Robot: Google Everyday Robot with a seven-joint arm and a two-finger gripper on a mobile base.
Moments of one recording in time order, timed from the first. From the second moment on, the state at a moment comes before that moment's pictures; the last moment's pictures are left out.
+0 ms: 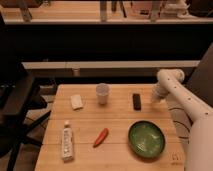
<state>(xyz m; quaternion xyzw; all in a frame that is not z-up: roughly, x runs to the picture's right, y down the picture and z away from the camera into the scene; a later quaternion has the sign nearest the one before) 0.325 0.072 0.927 -0.27 -0.02 0.07 0.96</state>
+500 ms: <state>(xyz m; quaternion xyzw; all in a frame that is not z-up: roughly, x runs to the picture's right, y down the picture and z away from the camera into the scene) 0.322 0.072 0.932 -0.27 -0.02 0.06 0.96</state>
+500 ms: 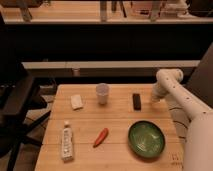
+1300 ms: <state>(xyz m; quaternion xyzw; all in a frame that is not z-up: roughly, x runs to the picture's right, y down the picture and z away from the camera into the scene) 0.307 0.071 0.941 -0.28 -0.03 0.05 0.96</state>
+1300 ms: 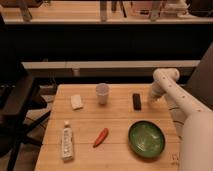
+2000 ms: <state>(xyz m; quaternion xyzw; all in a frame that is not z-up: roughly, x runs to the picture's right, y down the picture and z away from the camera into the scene) 0.287 0.078 0.943 -0.29 -0.03 0.02 0.96</state>
